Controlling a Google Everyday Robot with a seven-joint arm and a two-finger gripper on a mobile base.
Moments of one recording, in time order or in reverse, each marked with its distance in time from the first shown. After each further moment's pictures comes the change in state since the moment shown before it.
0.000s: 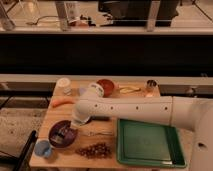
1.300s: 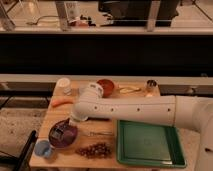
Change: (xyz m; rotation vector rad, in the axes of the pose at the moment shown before) arm -0.016 -0.011 -0.011 0.077 -0.038 -0.017
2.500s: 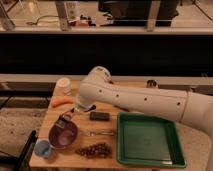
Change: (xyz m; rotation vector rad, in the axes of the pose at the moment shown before) arm -0.004 -0.037 -0.053 0.035 0.029 0.047
